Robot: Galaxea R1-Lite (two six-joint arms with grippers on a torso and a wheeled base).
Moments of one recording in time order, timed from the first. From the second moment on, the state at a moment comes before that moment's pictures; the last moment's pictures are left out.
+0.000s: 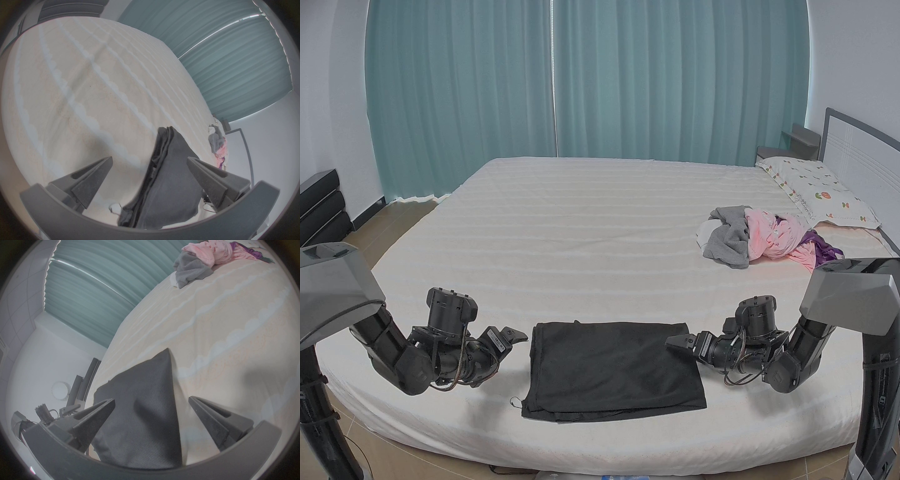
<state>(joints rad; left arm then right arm) -0.29 2.05 -0.60 -0.69 -0.09 -1.00 0.35 2.35 -0.70 -1.03 0.30 0.76</state>
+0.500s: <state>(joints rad) -0.31 1.98 -0.50 -0.76 -0.10 -1.02 0.39 2.37 -0.69 -1.02 0.31 0.73</state>
